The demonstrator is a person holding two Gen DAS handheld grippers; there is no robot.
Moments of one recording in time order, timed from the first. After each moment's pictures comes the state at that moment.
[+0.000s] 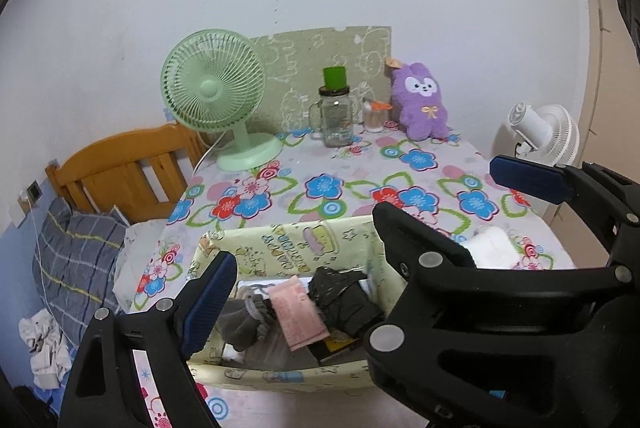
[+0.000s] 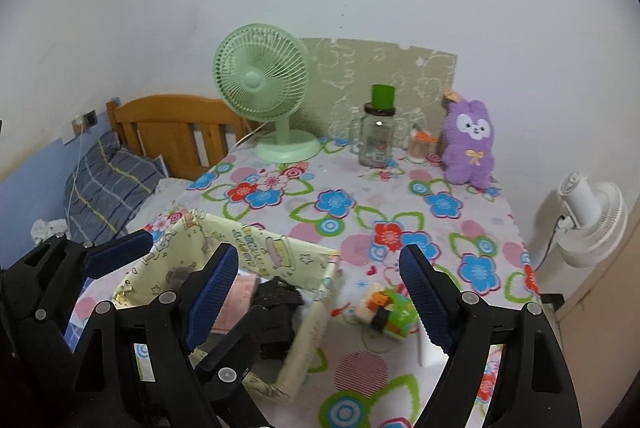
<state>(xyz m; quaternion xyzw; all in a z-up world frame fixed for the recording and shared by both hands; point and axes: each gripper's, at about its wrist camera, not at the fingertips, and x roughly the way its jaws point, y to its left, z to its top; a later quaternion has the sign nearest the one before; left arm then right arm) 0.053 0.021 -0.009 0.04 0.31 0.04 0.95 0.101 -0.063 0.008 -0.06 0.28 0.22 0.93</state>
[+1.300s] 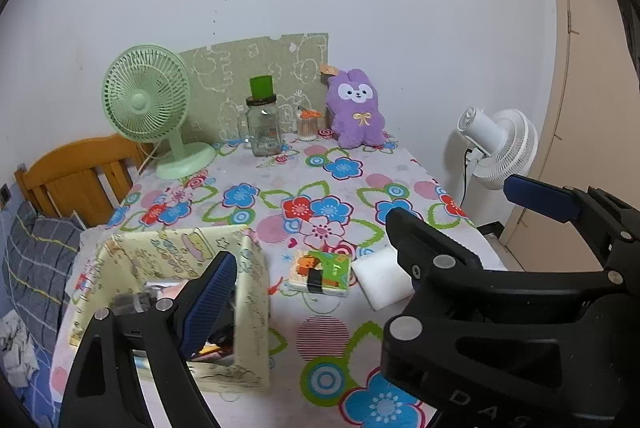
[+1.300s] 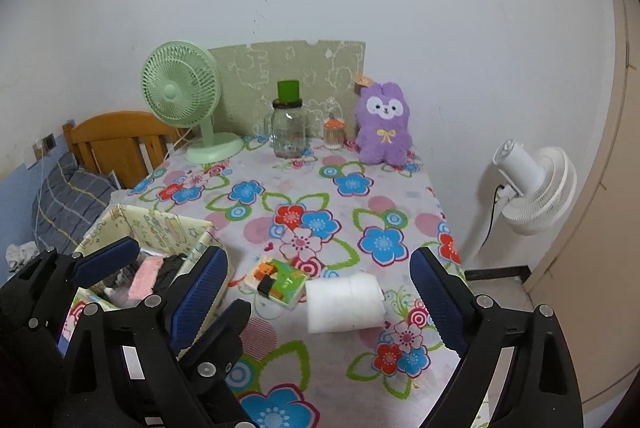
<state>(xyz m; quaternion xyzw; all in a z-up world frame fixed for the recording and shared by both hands) 0.061 -0.080 -0.019 0.02 0.30 -0.01 0.95 0.100 -0.184 -0.003 -0.03 0.29 0.14 0.95</state>
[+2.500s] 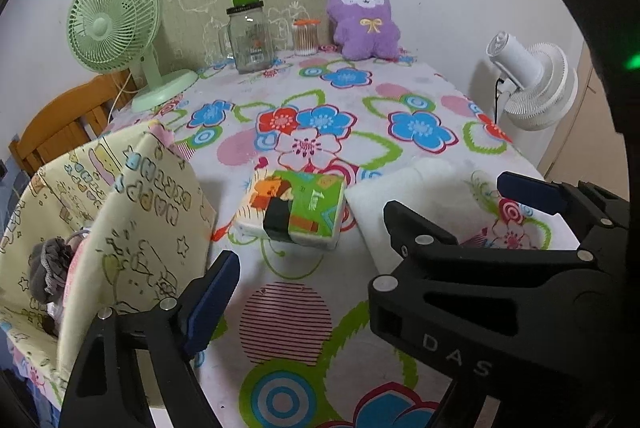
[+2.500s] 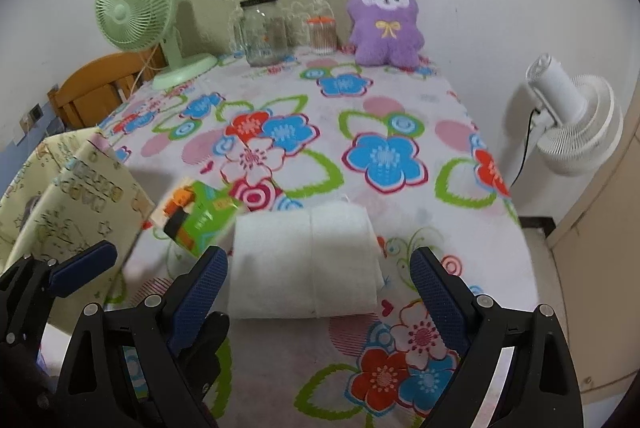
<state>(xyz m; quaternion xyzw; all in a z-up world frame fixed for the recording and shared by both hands) 0.124 -0.111 -0.127 0.03 0.40 0.02 0.91 0.191 -0.207 -0.134 -0.02 0.40 0.15 0.90</state>
